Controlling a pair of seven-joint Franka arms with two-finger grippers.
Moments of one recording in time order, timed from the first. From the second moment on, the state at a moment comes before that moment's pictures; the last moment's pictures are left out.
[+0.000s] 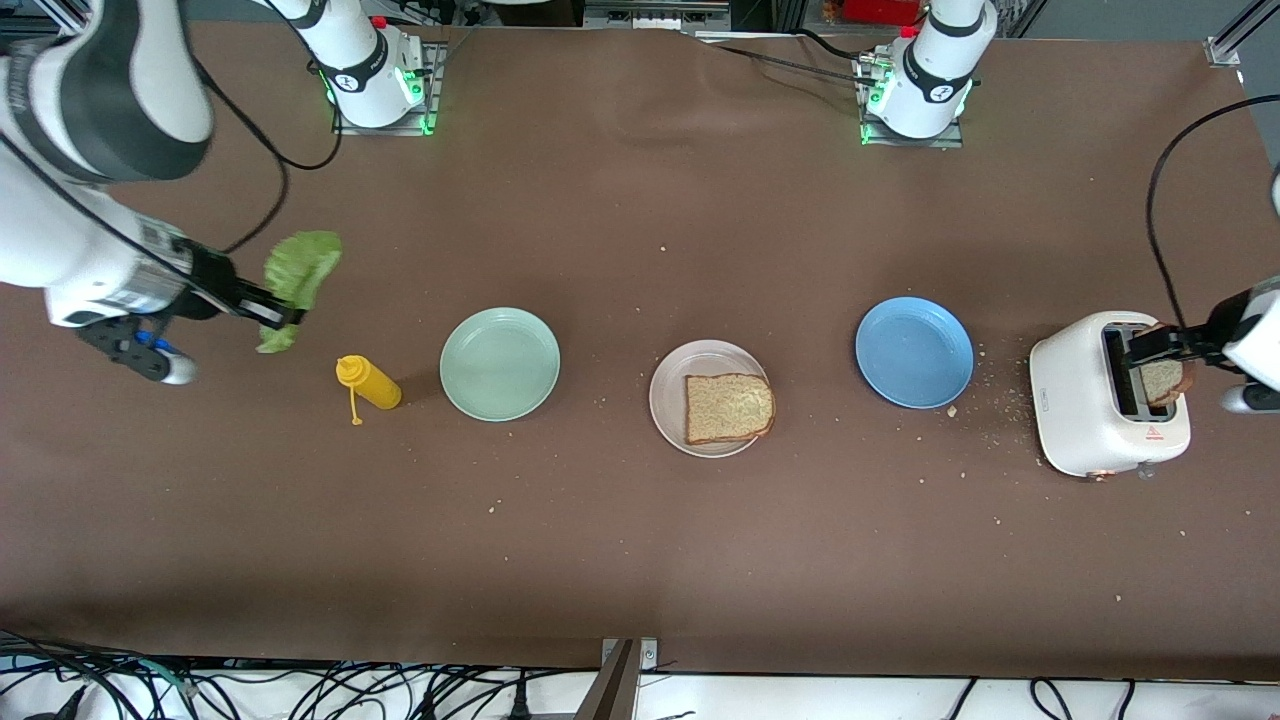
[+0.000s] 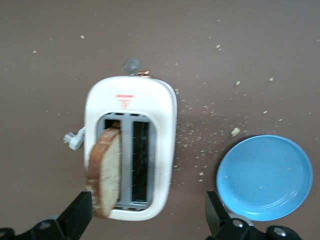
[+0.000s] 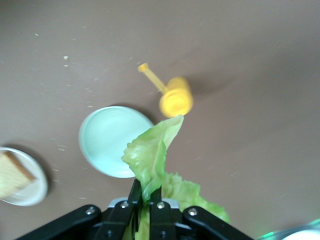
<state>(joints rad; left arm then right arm) 0.23 0.26 0.01 -1.65 0.08 1.86 0.17 0.45 0.27 -0.33 -1.55 0.30 1.69 0.68</state>
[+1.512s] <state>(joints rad) 0.37 0.39 0.01 -1.67 0.01 1.88 0.26 0.72 0.98 0.03 -1.17 0.48 2.59 1.69</state>
